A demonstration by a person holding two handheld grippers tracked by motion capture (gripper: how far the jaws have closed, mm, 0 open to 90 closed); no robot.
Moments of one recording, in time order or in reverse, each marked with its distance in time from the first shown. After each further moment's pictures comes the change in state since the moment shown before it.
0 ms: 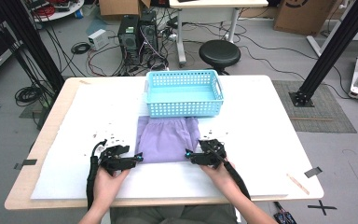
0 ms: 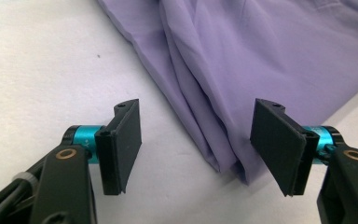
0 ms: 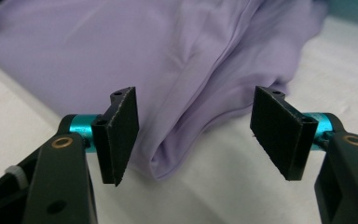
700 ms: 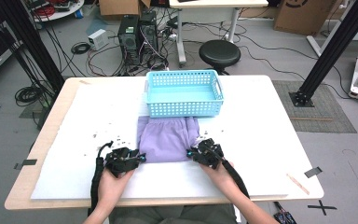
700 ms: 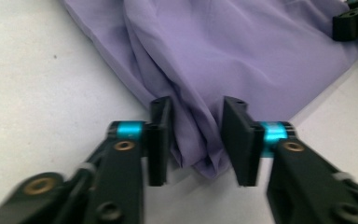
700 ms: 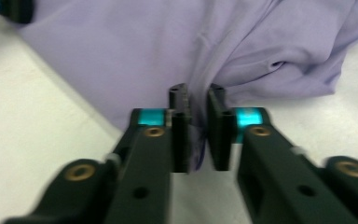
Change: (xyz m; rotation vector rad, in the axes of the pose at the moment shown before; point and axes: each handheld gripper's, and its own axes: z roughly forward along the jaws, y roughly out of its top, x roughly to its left) left arm -0.013 0.002 0.012 0.027 -0.098 -0.007; right arm 0.000 0.002 0.005 0.070 0.107 -0.009
